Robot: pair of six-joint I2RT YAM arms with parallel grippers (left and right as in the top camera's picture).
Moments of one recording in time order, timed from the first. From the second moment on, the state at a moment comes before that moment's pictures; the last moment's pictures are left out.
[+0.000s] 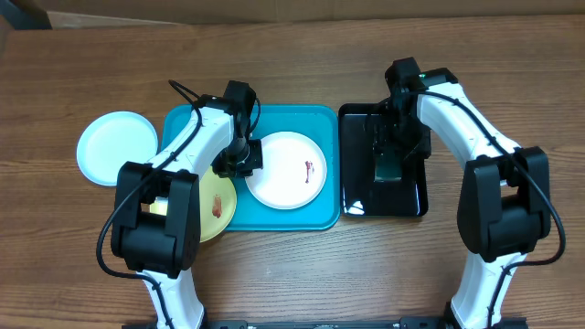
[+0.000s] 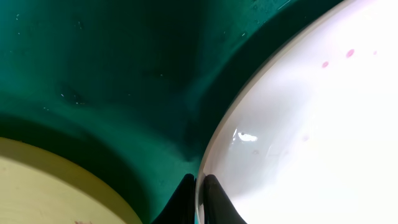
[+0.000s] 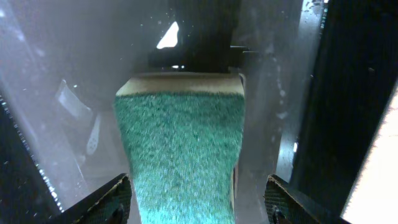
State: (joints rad) left arm -0.23 2.00 1.39 -1.00 0.05 -0.34; right arm 0.22 2.07 1.58 -1.12 -0.04 0.29
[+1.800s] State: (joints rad) left arm -0.23 2.00 1.39 -1.00 0.05 -0.34; right arm 0.27 2.09 1.53 -1.10 0.00 0.28
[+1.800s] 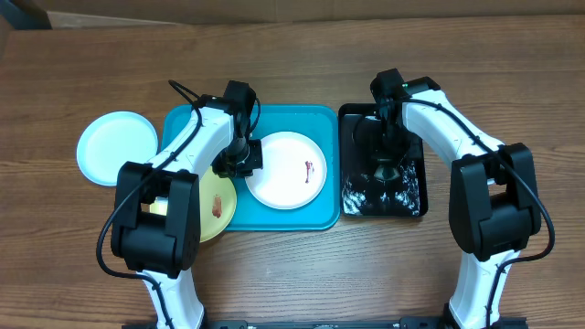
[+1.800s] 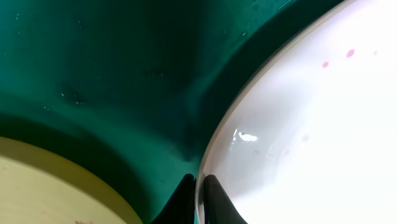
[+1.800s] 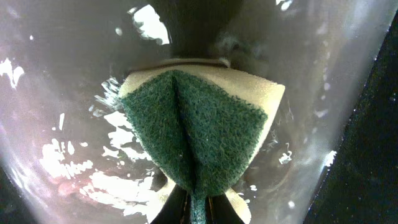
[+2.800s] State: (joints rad) left arm -0.23 2.00 1.39 -0.99 0.05 -0.34; right arm 0.28 2.09 1.54 -1.10 -0.01 0.28
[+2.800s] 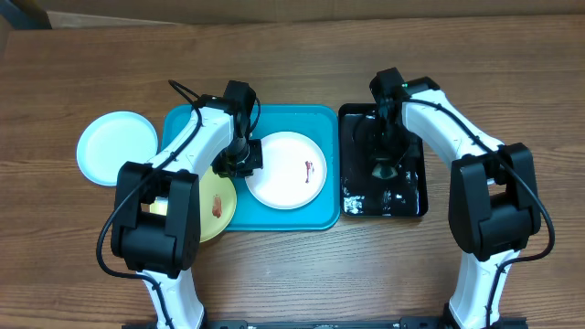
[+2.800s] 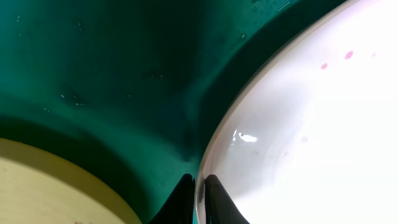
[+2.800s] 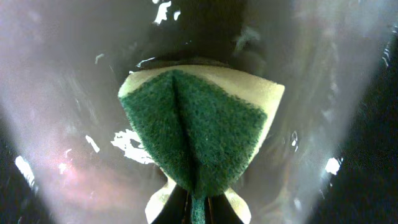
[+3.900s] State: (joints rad) left arm -0.23 2.00 1.39 -0.98 0.05 -0.34; right arm 0.28 2.09 1.61 -1.11 -0.01 0.28
